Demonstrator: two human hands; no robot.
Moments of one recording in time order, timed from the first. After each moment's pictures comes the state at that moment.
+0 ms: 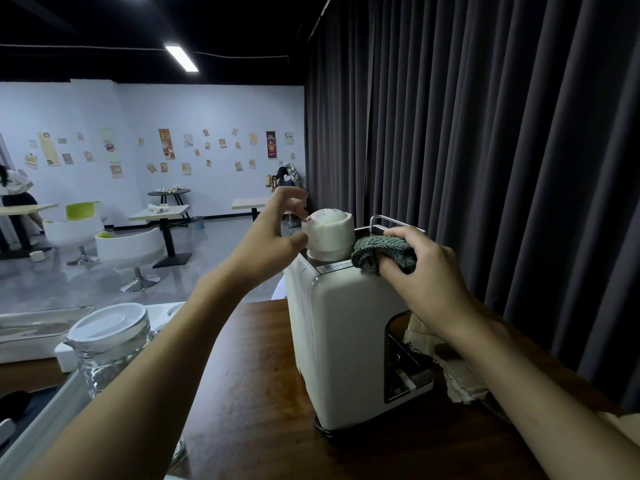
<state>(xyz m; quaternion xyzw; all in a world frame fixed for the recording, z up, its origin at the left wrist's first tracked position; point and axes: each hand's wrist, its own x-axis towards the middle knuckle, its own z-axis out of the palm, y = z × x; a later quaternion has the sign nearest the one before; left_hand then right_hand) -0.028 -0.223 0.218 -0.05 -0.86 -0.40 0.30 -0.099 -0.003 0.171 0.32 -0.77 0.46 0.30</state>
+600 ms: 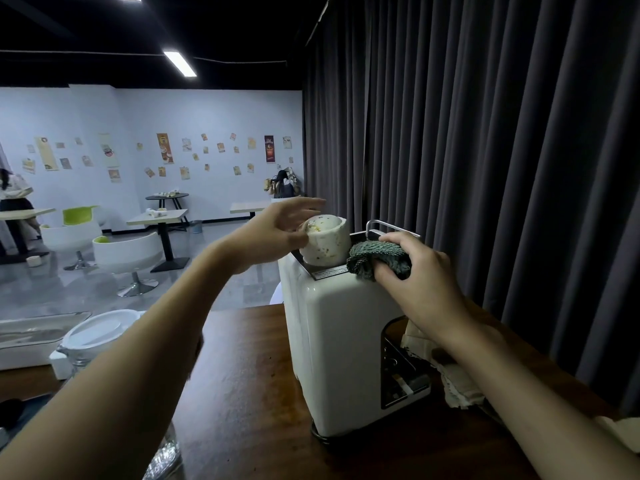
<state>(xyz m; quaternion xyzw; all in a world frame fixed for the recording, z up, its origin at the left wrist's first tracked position) -0.045 -0.234 0.242 -0.07 -0.90 -0.40 0.15 -0.095 -0.003 0.173 0.33 -0.77 0.46 0.29</state>
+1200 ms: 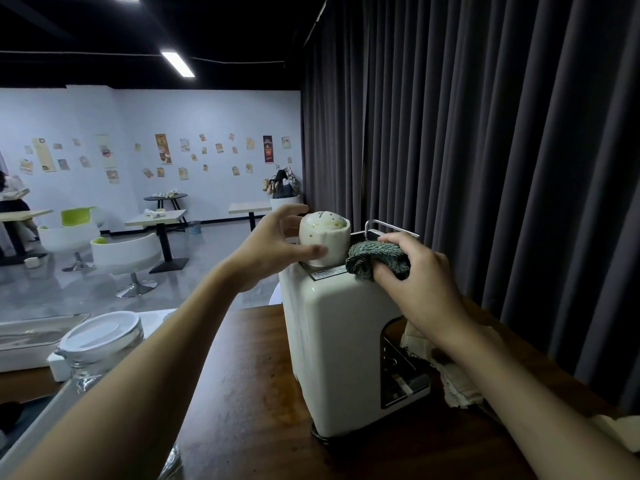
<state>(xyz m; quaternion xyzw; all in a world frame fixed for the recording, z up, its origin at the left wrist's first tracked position) -0.053 -0.232 0.216 -0.03 -0.84 -0.50 0.22 -0.095 -0.002 0.172 0.33 -0.77 0.47 0.29</state>
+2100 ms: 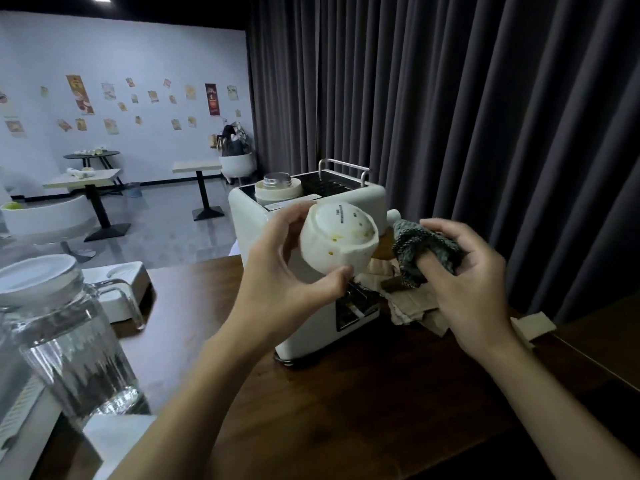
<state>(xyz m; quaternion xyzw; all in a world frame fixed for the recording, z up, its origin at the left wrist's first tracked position) 0.028 -0.128 0.124 -0.19 -0.75 -0.53 0.34 -0.032 0.087 0.111 0.27 -0.66 0.64 0.27</state>
